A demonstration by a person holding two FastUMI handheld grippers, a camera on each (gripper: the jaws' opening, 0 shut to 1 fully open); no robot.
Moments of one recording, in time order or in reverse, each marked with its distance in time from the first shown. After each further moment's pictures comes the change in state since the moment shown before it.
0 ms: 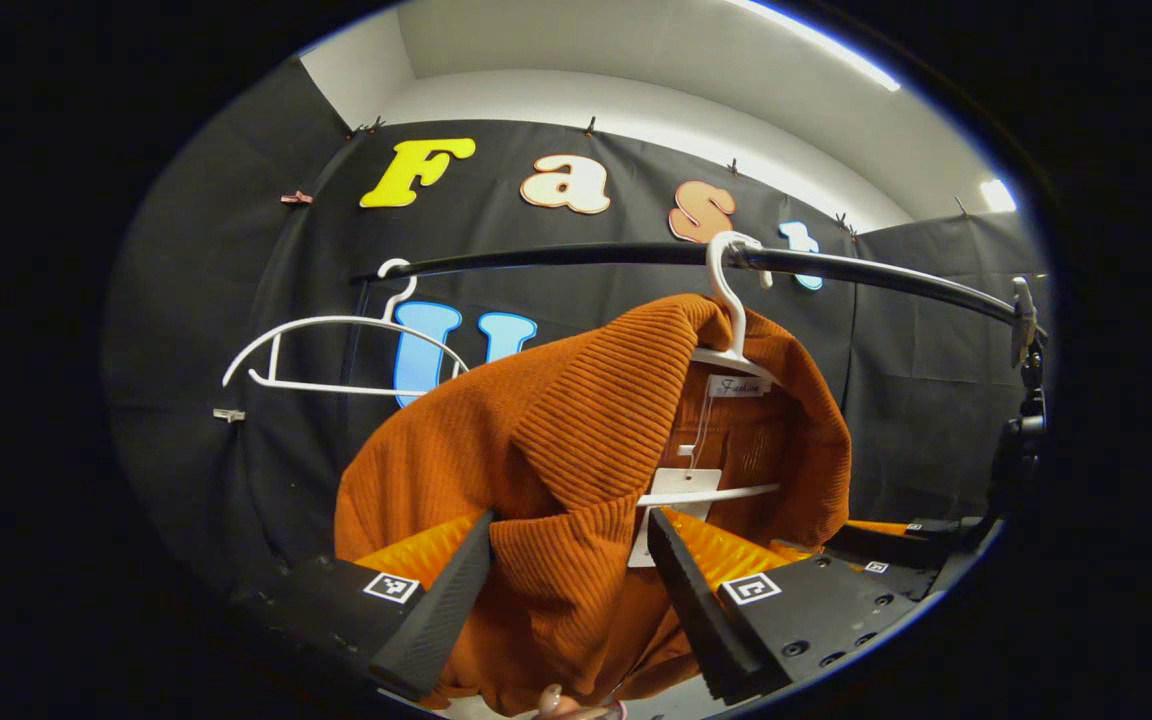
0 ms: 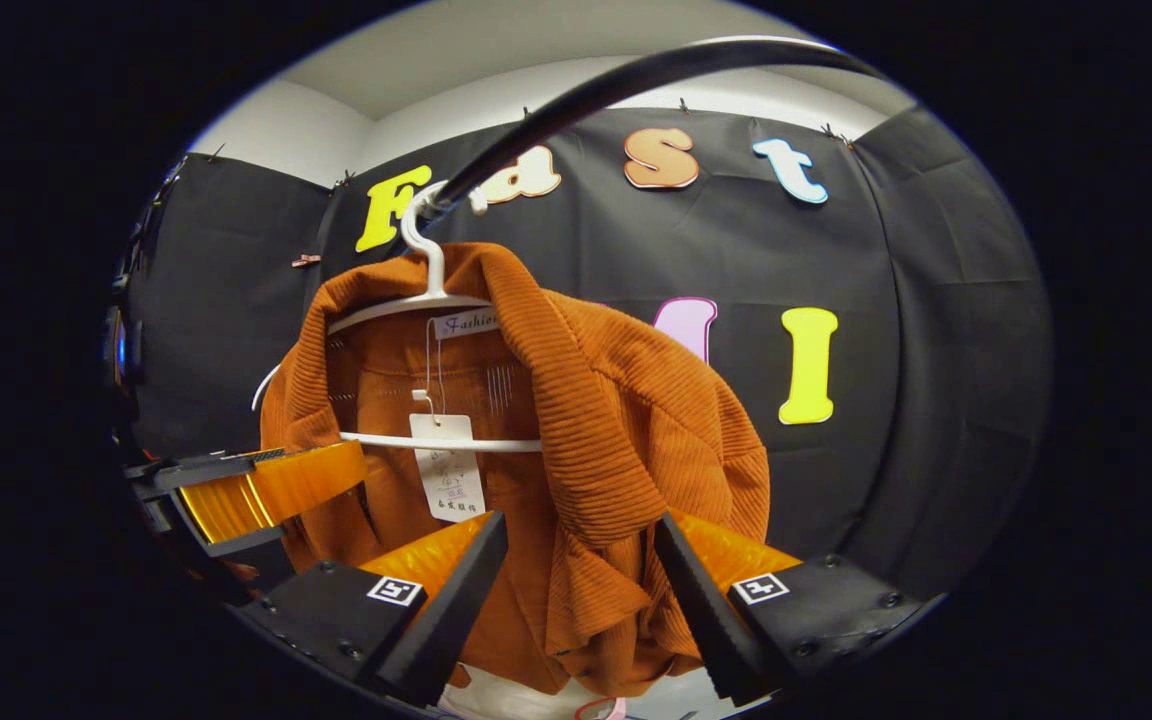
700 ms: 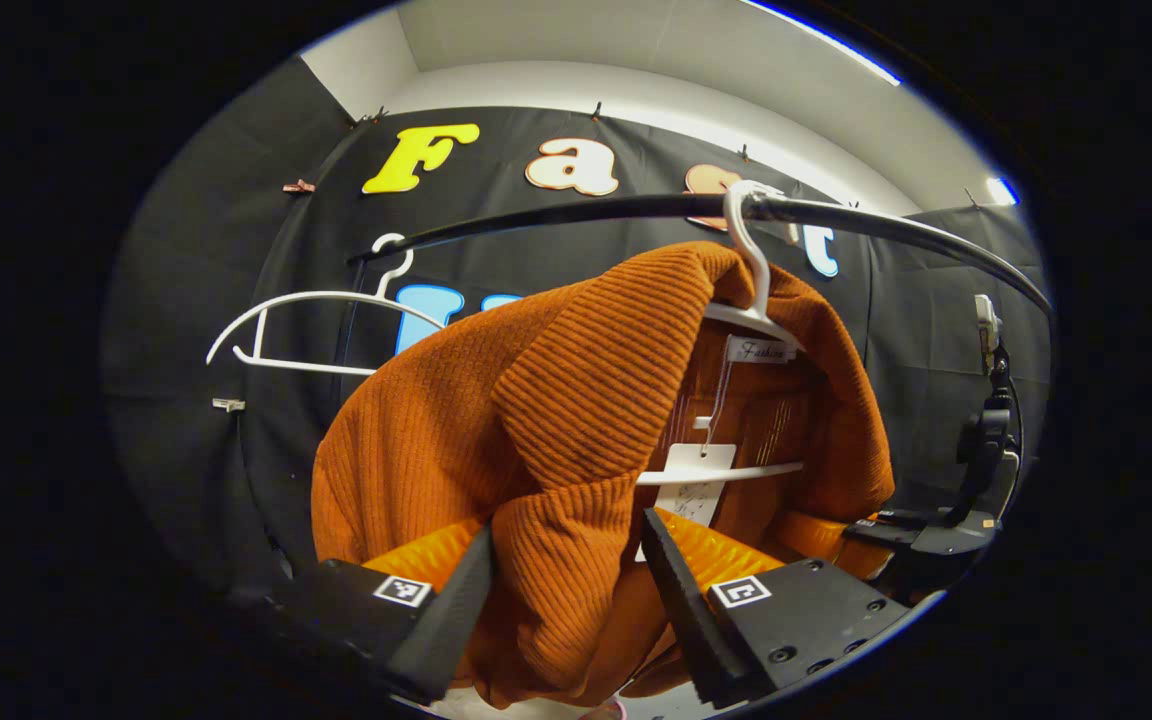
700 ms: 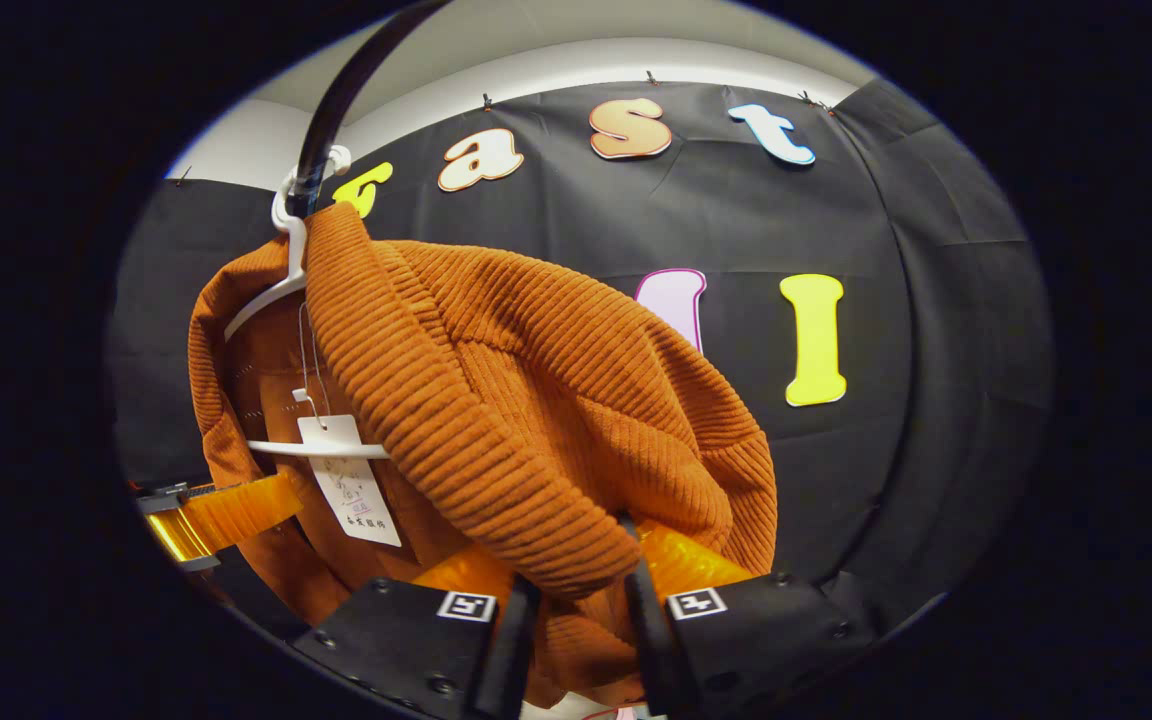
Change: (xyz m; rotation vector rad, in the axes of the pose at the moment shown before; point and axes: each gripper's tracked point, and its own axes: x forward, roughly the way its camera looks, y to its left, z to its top) left arm 0.034 0.027 -0.021 -0.004 0.041 0.094; right arm 0.070 -0.044 0.000 0.042 -0.009 0.005
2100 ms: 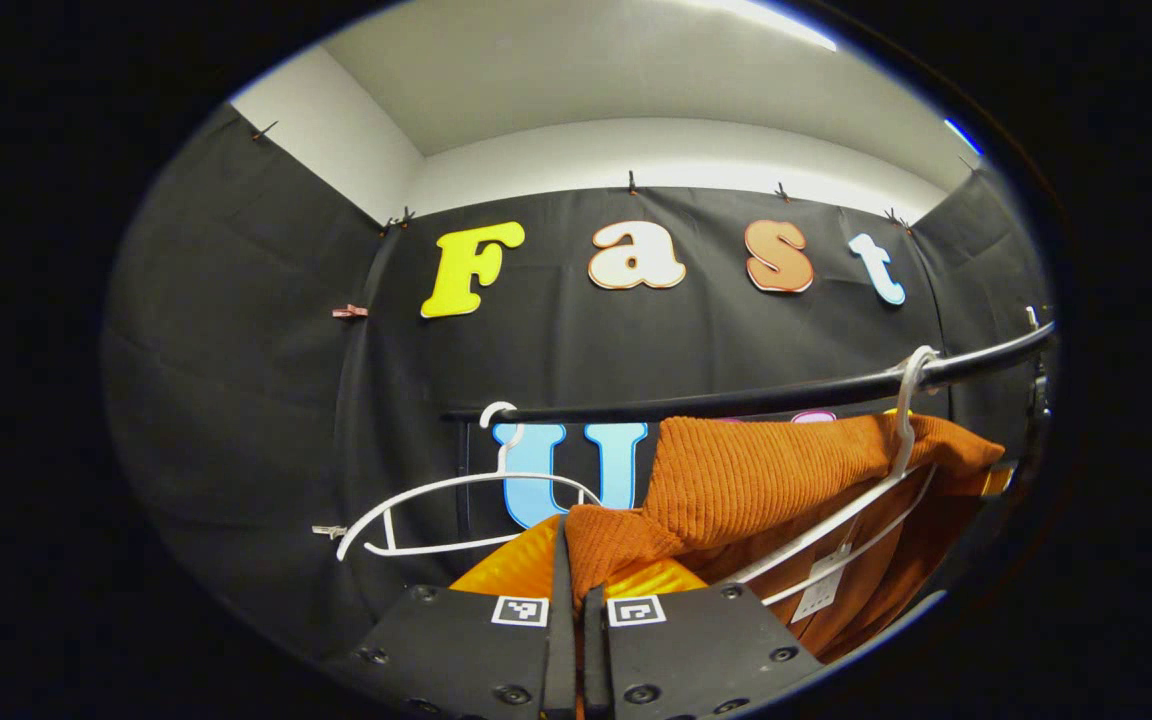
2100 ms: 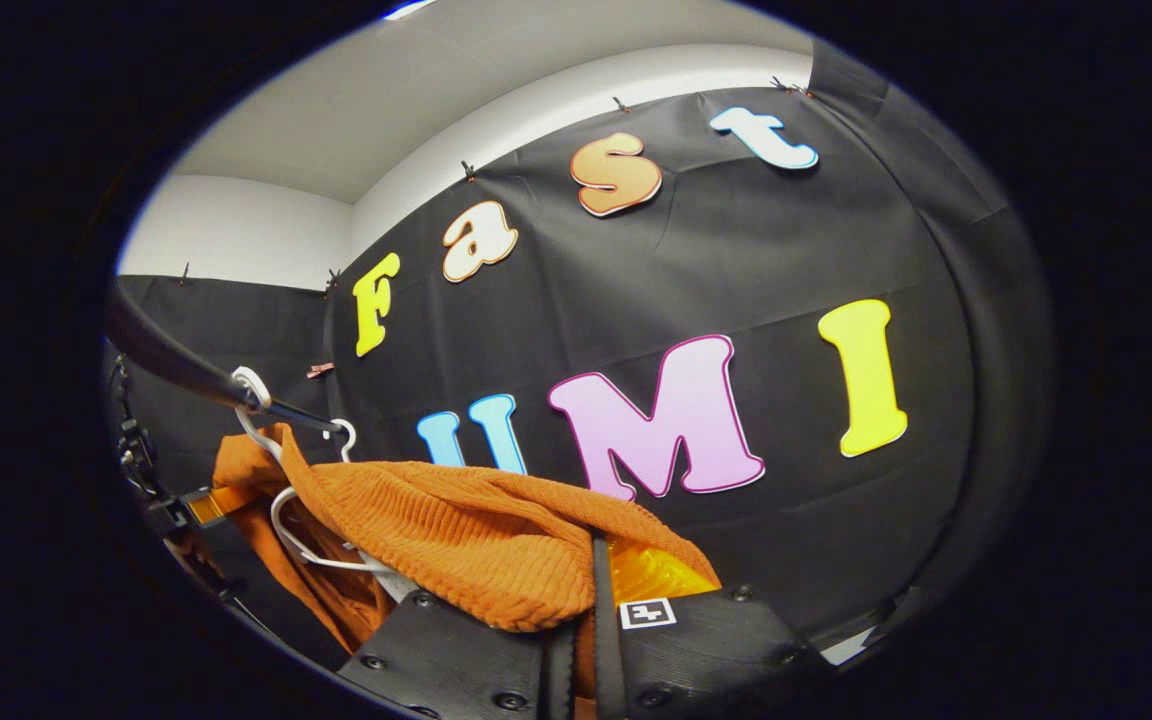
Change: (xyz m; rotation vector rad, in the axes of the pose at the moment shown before) left arm 0.009 0.095 0.155 0.241 -0.242 0.171; right arm 0.033 -0.034 0.115 0.162 -0.118 0.232
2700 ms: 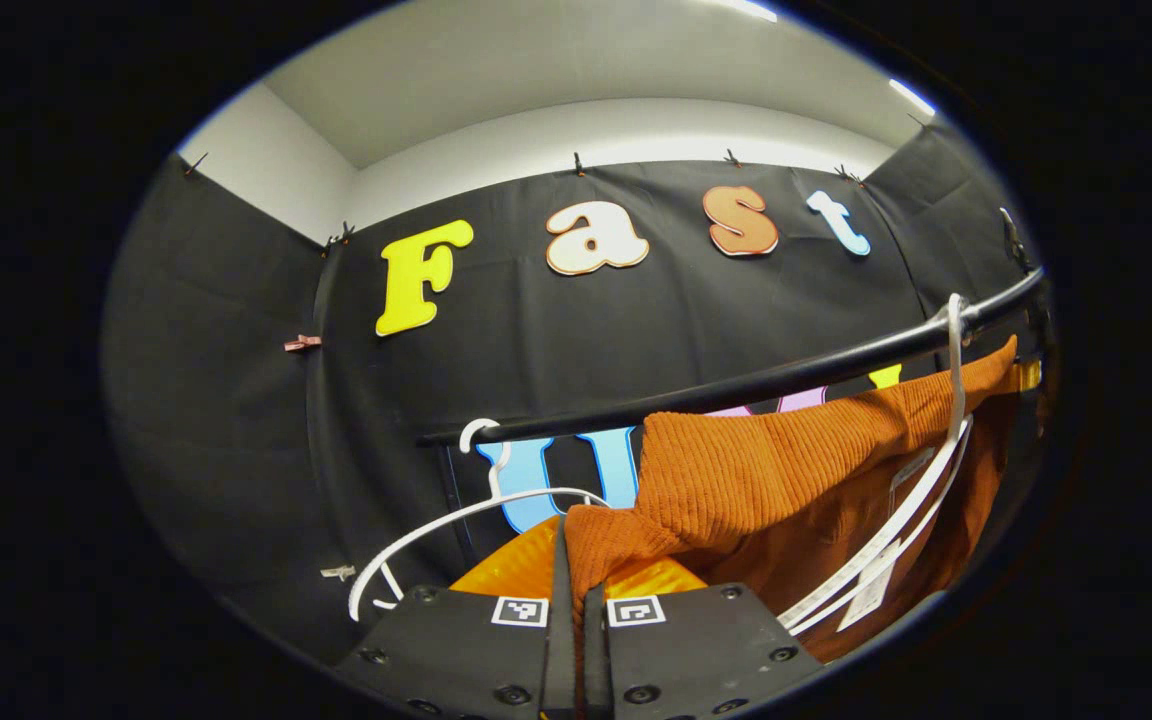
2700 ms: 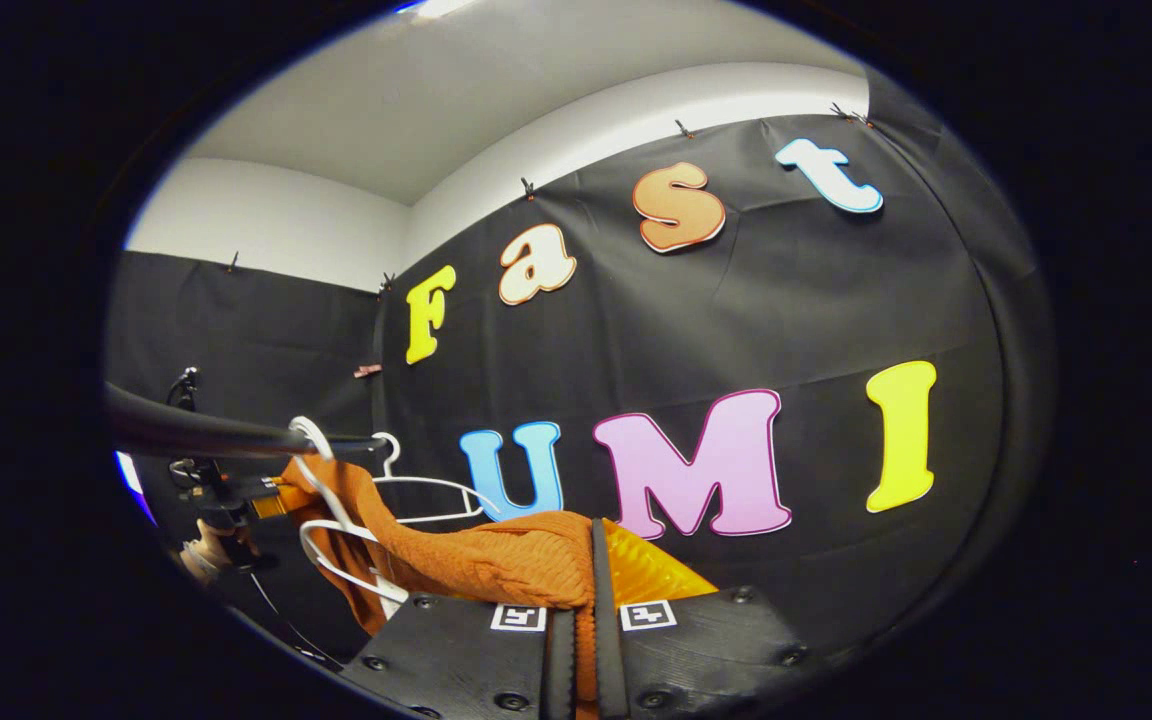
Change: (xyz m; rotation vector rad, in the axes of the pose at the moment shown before) left arm 0.046 0.014 -0.006 0.151 0.041 -0.101; right arm 0.011 0.015 0.047 -0.079 -0.066 0.088
